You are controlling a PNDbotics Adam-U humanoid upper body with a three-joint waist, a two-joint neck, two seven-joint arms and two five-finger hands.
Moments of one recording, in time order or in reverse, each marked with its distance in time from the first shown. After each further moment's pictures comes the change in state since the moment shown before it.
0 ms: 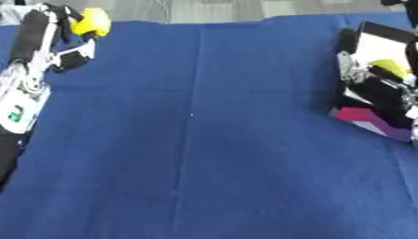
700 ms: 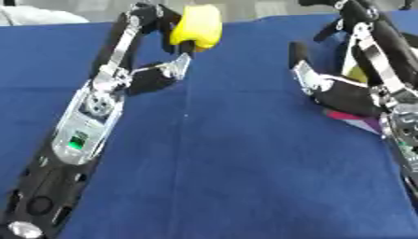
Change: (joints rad) left arm -0.030 -0.271 -0.159 -0.211 0.247 -0.159 -0.229; right arm -0.036 -0.024 0.091 0.000 -0.326 0.215 0.194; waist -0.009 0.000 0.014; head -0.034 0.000
